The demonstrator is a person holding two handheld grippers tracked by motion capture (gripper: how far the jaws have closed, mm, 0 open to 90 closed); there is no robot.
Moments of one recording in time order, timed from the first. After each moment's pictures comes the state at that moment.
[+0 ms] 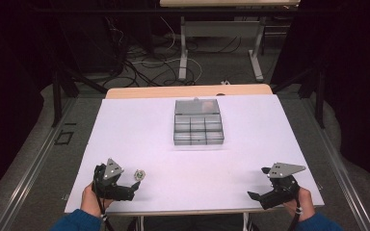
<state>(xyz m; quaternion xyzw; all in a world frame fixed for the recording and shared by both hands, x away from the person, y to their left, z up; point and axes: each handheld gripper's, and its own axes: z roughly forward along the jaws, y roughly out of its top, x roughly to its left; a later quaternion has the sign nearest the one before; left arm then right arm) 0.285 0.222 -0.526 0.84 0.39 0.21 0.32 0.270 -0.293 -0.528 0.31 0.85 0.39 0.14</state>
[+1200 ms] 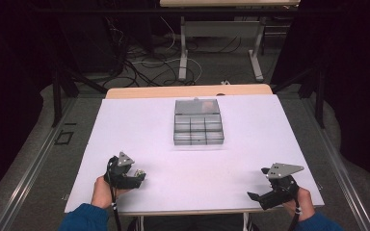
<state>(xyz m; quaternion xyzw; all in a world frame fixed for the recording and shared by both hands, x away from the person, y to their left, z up) 0.322 0.206 -0.549 0.85 0.42 0.16 0.29 0.270 -0.291 -0.531 0.31 0.86 0.38 0.14</state>
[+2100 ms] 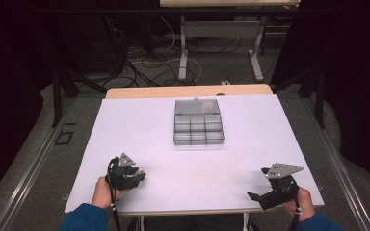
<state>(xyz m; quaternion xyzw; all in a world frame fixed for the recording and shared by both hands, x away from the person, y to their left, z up) 0.319 0.204 -0.550 0.85 0.41 0.12 0.31 0.270 -0.291 -0.530 0.31 0.86 0.38 0.14</state>
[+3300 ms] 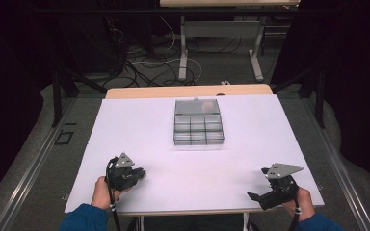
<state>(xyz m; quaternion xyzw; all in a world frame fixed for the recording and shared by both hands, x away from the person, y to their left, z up) 0.315 0.204 -0.541 0.85 0.38 0.12 0.34 0.271 -0.291 -0.531 0.31 0.86 0.37 0.15</state>
